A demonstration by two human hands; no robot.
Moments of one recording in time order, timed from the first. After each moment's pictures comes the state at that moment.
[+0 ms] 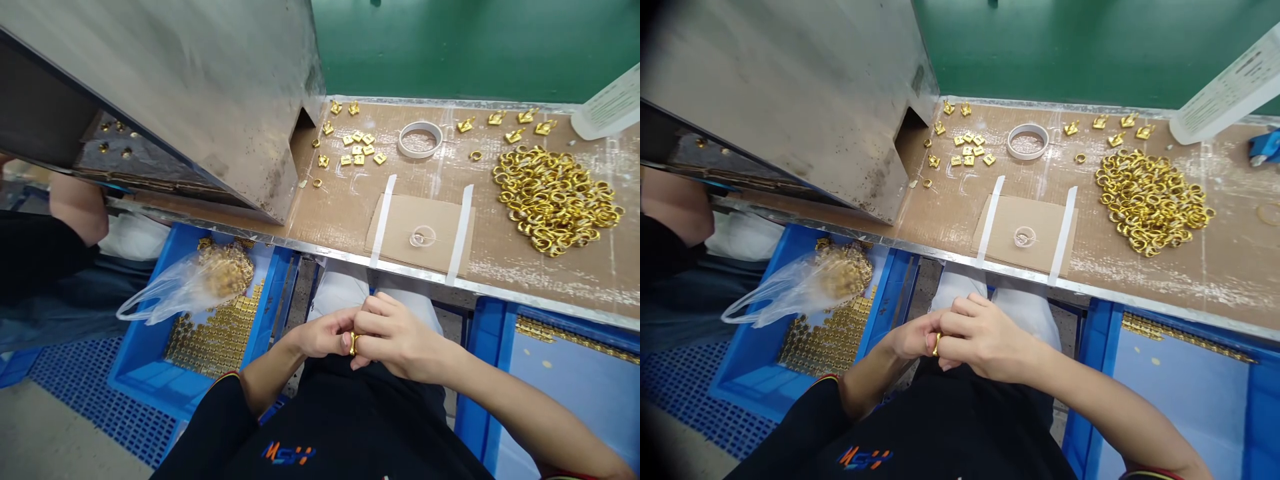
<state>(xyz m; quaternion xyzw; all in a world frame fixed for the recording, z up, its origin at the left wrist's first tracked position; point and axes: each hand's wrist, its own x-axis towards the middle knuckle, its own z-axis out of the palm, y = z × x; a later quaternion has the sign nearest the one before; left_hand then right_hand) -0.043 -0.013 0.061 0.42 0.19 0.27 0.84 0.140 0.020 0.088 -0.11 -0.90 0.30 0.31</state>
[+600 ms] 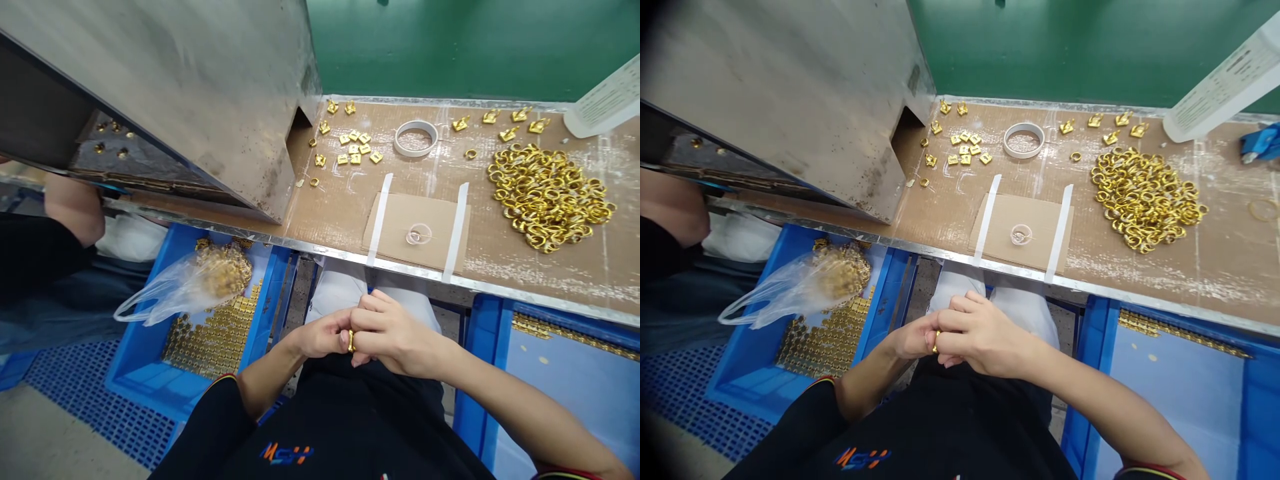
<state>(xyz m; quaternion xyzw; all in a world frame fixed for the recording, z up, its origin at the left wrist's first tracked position) -0.039 -0.023 0.048 0.40 0.20 0.30 0.85 0.140 0.019 0.087 -0.11 -0.89 0.34 0.29</state>
